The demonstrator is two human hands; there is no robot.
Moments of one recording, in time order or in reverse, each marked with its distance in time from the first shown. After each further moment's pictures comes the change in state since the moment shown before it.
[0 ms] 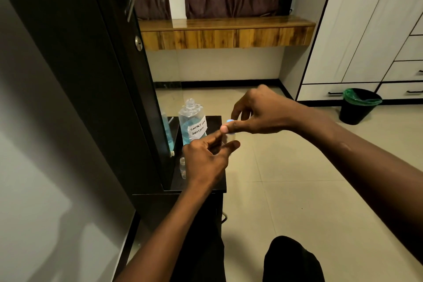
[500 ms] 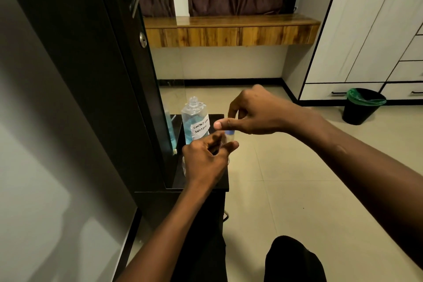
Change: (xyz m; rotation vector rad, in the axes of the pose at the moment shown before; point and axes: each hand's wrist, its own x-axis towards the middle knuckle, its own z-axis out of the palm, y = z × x) left_hand -0.001 -0.012 -0.005 0.010 -0.008 -0.031; right_hand 0.013 -0.015 0.009 -0.080 -0.013 0.016
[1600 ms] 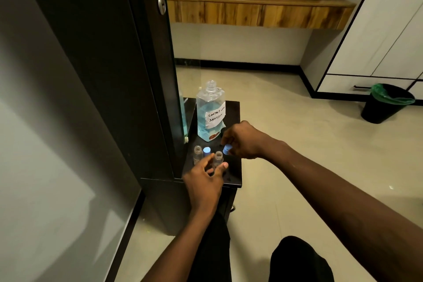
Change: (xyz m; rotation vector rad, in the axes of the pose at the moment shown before) left_hand -0.035 -0.102 0.014 0.093 0.175 -0.354; right_hand 0.064 0.044 0.166 0.144 -0.171 0.071
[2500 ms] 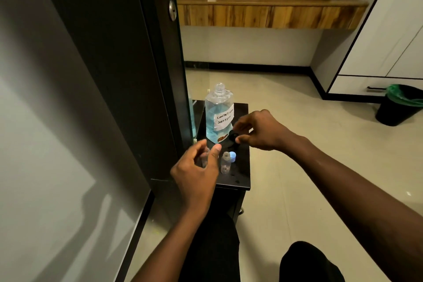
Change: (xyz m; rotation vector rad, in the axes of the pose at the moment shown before) left_hand 0.010 0.039 -0.044 -0.030 0.205 0.174; right_hand -0.005 0.004 -0.031 0.109 0.161 0.021
